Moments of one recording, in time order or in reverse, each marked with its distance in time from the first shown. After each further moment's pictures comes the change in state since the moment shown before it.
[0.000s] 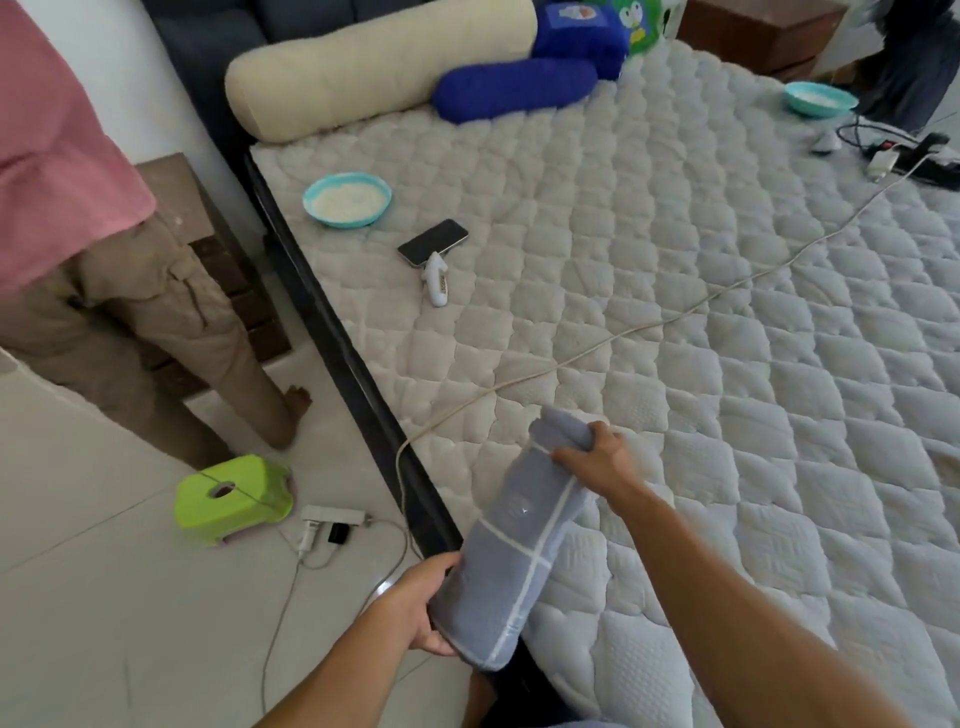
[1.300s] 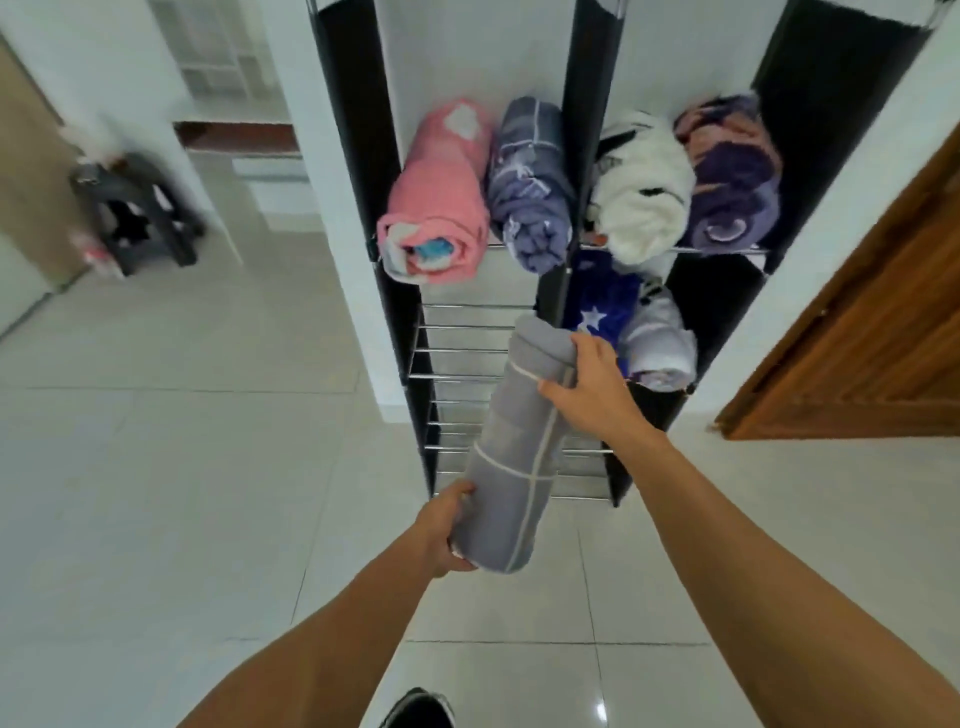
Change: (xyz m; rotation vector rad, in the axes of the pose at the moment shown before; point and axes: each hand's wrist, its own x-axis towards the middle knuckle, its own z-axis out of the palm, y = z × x) left_hand -0.179 -0.602 -0.519 -2.109 0.626 0.532; right_hand -0.818 -0.221 0.633 -0.622 -1.447 -1.799
